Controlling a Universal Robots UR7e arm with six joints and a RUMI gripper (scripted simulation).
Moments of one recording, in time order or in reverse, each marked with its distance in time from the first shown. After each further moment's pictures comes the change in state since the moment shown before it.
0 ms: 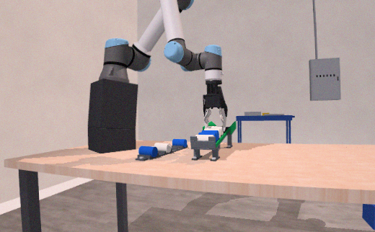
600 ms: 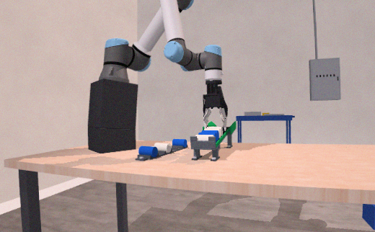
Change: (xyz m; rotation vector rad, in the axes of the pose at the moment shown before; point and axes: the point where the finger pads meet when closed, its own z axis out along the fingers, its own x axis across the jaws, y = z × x) arm 0.000 0.000 -0.001 0.000 0.000 0.000
